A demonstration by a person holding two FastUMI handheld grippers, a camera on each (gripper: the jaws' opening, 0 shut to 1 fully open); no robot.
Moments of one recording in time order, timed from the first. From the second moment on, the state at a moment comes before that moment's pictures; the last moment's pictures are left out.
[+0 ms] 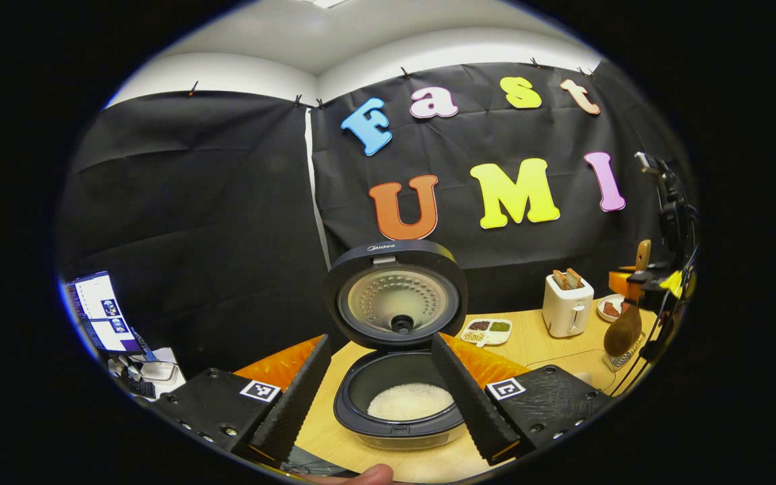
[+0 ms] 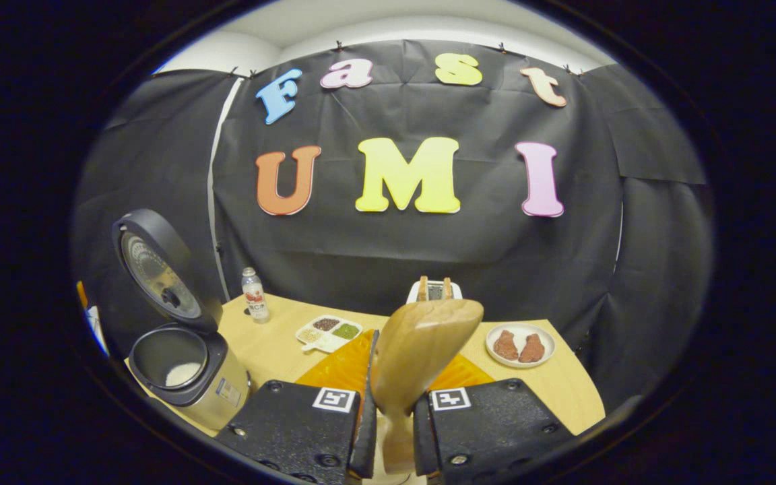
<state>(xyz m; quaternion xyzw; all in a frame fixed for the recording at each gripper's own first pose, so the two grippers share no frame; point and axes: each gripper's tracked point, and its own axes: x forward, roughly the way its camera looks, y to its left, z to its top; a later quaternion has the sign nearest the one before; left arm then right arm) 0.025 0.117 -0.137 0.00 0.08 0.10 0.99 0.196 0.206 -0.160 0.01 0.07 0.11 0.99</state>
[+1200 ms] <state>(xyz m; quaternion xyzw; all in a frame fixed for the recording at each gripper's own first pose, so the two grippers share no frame) 0.020 0.132 -0.151 0.02 0.08 0.11 0.99 0.188 0.247 -0.339 -0.02 0.19 0.09 0.98</state>
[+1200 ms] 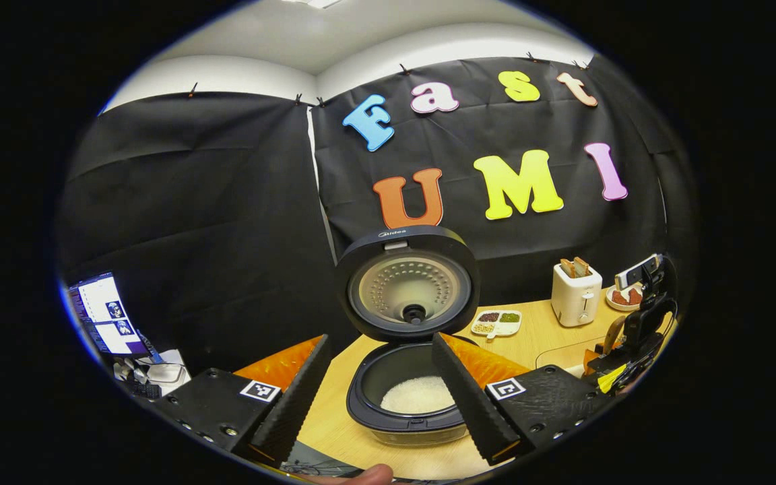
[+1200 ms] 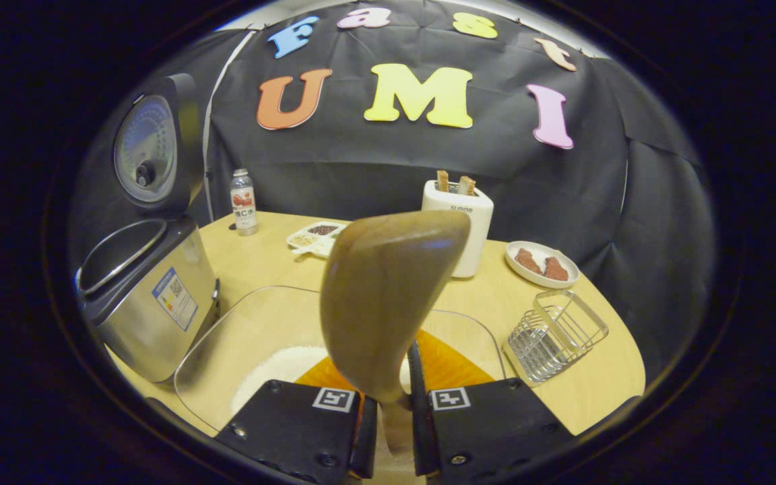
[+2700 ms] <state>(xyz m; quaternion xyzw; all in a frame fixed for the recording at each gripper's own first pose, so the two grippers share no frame) 0.019 0.142 -0.139 0.01 0.08 0.12 0.99 0.194 0.258 -0.294 0.61 0.26 0.15 0.73</state>
